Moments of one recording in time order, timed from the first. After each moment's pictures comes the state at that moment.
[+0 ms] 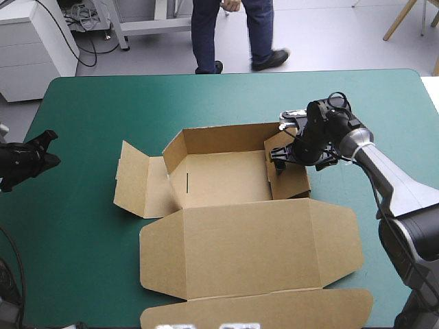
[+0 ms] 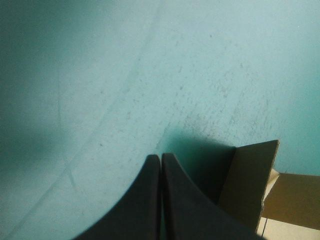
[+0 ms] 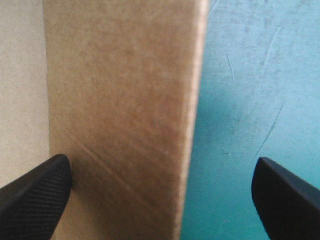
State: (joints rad) left arm 0.55 1.52 -1.21 -0.67 0.96 0.13; right arm 0.30 1.83 -1.56 0.06 1.15 0.12
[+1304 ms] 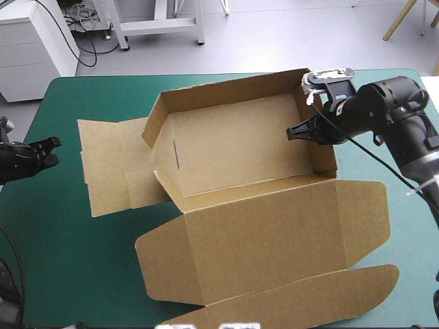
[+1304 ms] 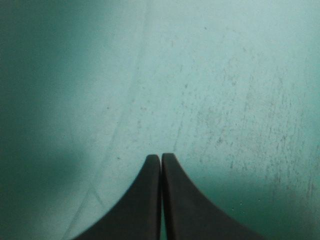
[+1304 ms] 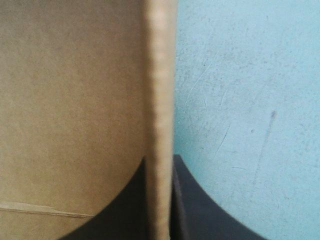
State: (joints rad) left arm 0.55 1.52 -1.21 -0.66 0.95 0.36; right arm 0.30 1.47 -1.67 0.05 1.23 0.05
